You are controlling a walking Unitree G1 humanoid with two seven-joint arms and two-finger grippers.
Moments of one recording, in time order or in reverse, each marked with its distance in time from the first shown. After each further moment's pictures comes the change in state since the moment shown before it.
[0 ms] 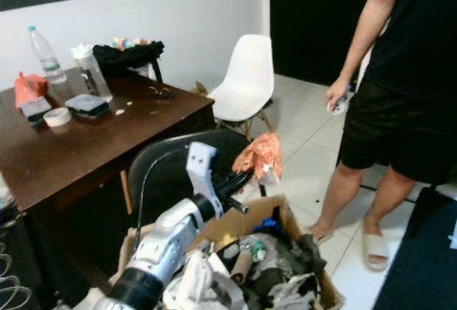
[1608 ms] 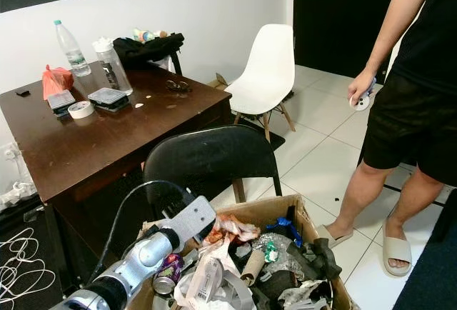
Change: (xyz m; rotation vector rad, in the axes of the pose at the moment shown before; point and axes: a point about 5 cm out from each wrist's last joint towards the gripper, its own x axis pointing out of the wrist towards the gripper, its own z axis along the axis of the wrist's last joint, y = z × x) left arm -0.056 0.057 -0.082 0.744 0.317 -0.010; right arm 0.000 -0.001 -0.003 0.013 0.002 -0.006
